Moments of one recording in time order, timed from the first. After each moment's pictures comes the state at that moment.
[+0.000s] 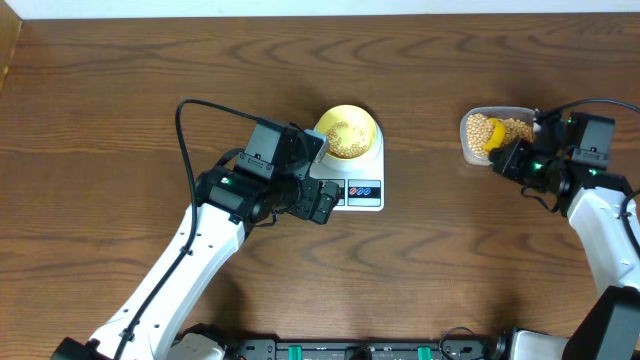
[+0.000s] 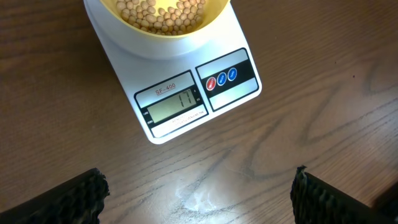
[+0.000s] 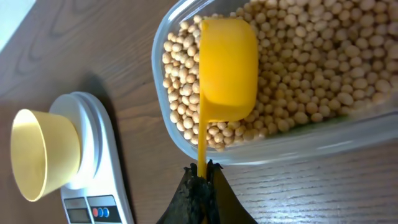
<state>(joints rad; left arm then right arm) -0.44 1.34 1.05 -0.78 0.26 -0.06 -0.23 1.47 0.88 -0.41 -0.48 0.31</state>
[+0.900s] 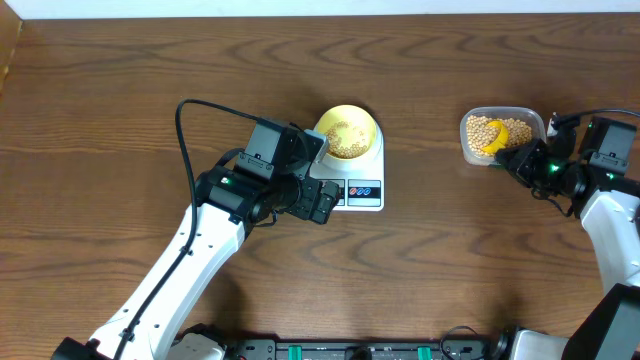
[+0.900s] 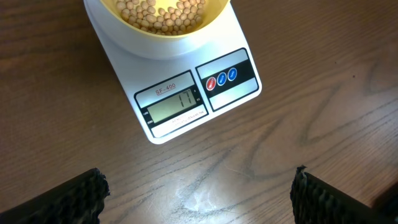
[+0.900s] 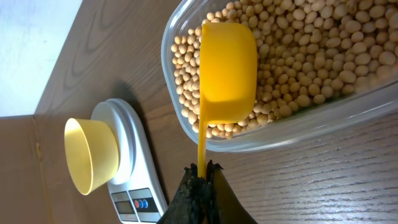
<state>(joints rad) -0.44 1.34 1.05 -0.78 0.26 -0.06 -0.32 1.47 0.88 -0.43 -0.64 0.41</state>
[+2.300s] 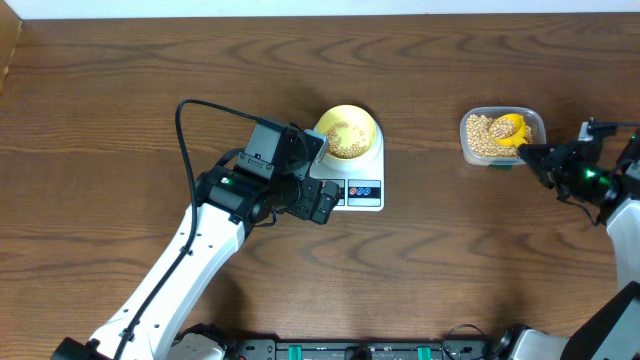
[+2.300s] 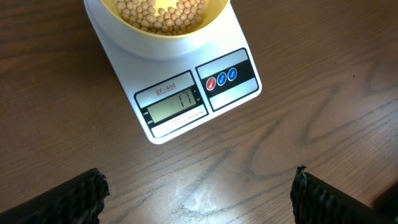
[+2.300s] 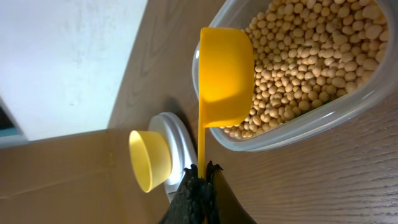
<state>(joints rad) -0.44 1.34 1.05 -0.78 0.26 -0.06 -0.50 1.47 0.88 -0.41 -0.90 0.49</state>
